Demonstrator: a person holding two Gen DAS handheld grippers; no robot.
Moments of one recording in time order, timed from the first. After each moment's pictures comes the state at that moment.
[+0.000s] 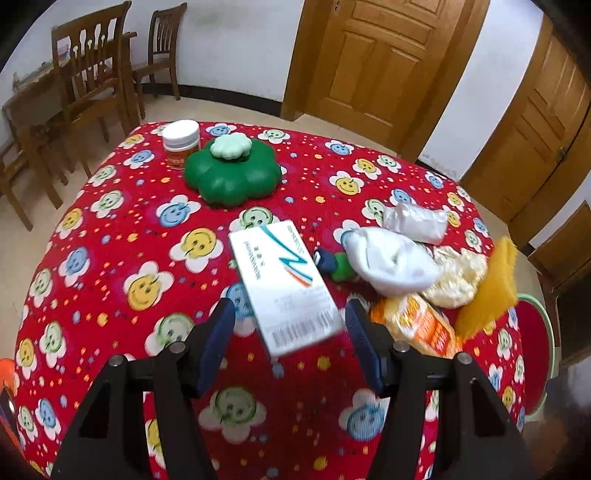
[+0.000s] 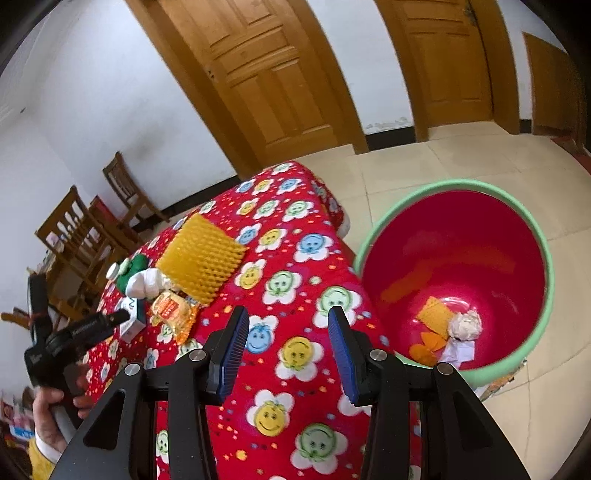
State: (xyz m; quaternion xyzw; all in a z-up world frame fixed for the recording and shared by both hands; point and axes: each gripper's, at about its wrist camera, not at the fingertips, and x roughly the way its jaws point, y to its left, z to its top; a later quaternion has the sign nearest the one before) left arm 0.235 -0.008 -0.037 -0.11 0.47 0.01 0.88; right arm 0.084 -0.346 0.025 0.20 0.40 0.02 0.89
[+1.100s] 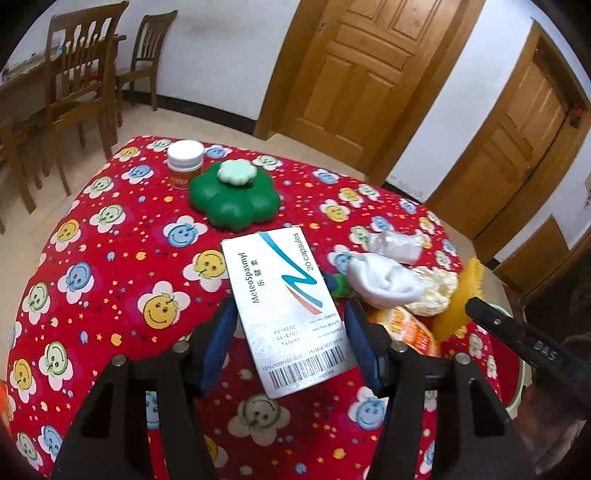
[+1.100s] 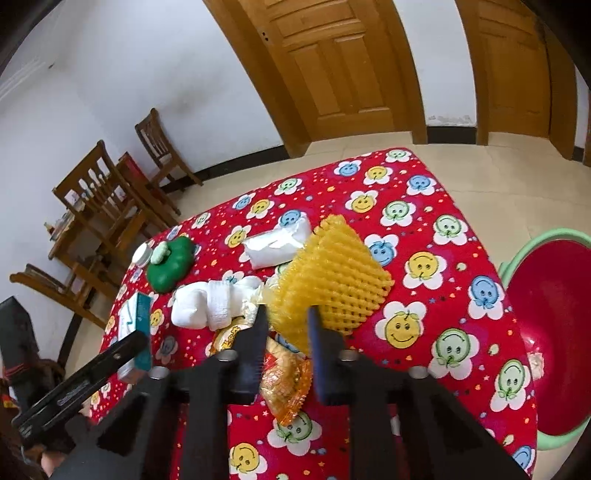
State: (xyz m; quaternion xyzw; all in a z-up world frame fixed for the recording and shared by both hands) left arm 0.214 0.030 -0.019 -0.15 0.42 -0.06 0.89; right arm 0.187 -0.238 0.018 0.16 0.43 0.10 0.88
